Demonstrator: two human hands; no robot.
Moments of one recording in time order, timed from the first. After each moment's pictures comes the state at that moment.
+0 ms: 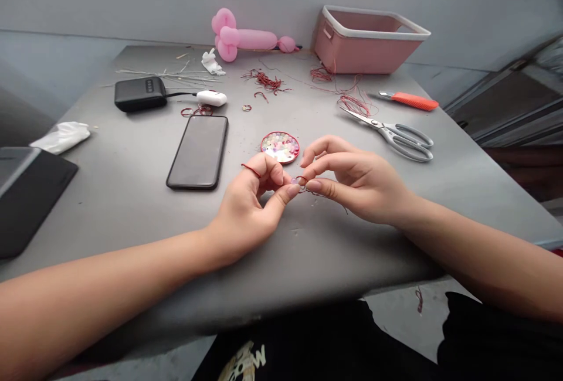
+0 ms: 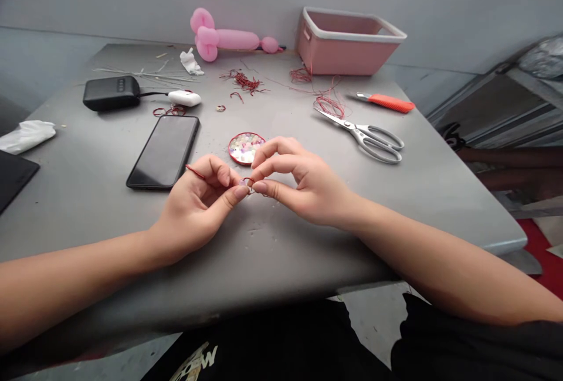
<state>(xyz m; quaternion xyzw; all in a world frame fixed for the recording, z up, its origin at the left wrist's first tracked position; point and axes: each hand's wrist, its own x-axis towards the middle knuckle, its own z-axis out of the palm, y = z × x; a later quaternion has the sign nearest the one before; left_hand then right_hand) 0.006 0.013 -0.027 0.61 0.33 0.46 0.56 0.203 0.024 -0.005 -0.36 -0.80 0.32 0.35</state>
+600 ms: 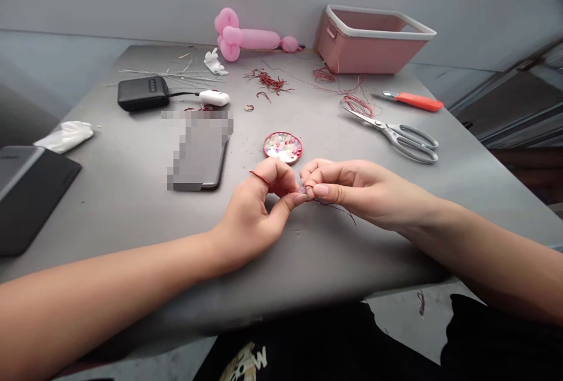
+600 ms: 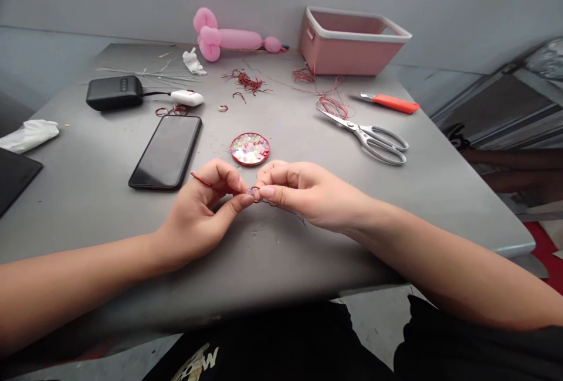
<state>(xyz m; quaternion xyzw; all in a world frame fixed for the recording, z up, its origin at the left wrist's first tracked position) 0.005 0.010 -0.026 0.67 0.32 0.44 0.50 0.203 0.021 0.004 -0.39 -0.65 0.60 0.25</state>
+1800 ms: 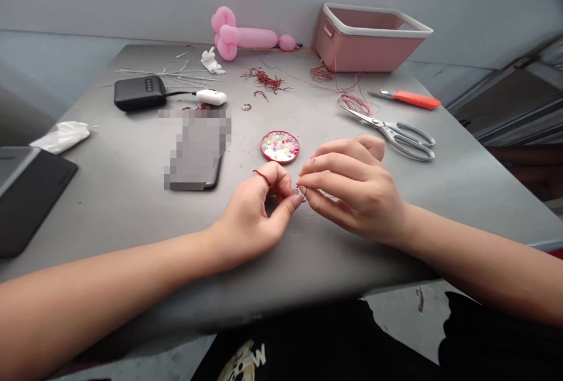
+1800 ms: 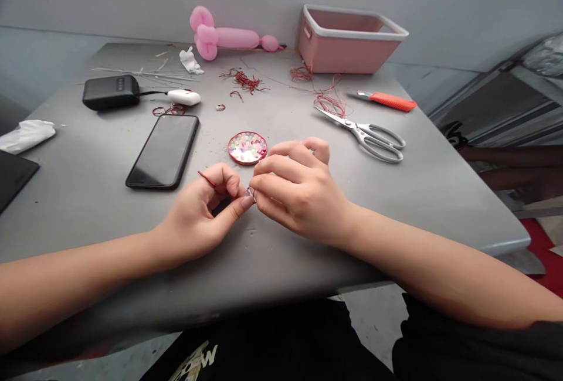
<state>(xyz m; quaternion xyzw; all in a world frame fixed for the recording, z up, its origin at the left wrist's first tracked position) 0.004 0.010 -0.027 0.70 0.35 0.39 0.49 0.197 0.011 -0.008 -0.37 -0.88 -0.03 0.31</state>
